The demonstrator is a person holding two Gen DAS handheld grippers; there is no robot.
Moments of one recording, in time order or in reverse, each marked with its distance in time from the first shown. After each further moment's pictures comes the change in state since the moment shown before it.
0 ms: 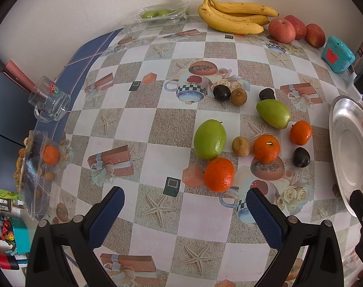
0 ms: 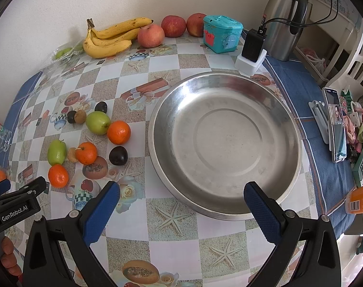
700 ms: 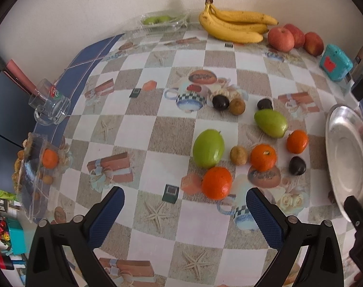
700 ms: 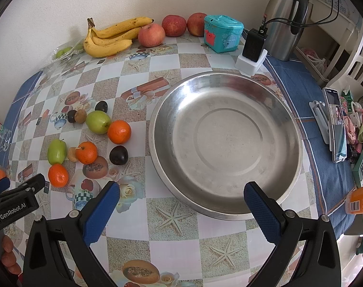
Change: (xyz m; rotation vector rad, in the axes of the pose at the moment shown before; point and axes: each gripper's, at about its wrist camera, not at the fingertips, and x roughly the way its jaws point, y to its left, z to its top) left arm -0.008 0.005 0.005 -0.023 -0.051 -0.026; right arm 0.001 0.001 0.001 0.000 0.002 0.003
